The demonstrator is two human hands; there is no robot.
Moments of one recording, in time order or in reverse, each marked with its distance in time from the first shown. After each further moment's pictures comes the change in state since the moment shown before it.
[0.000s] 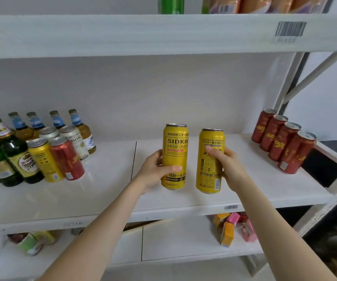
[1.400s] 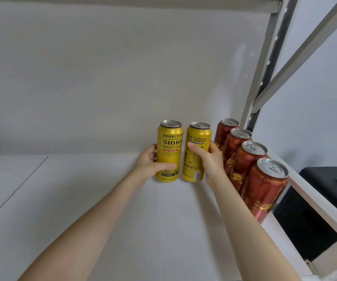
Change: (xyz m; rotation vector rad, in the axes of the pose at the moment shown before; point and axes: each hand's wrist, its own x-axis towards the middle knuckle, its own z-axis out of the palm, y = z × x) left_hand 0.295 -0.046 0.213 -0.034 0.117 0.083; right_hand 0.266 0.065 -0.227 0.085 0.078 -0.167
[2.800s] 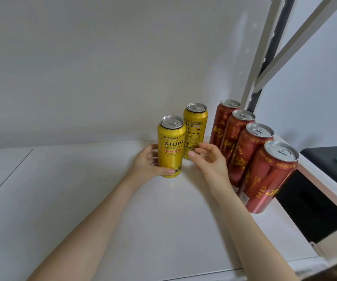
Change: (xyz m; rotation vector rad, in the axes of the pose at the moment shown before) left_hand -0.003 -0.049 -0.004 0.019 -0.075 0.015; right_hand -0.035 0.045 -0.015 -0.093 0.056 -0.030
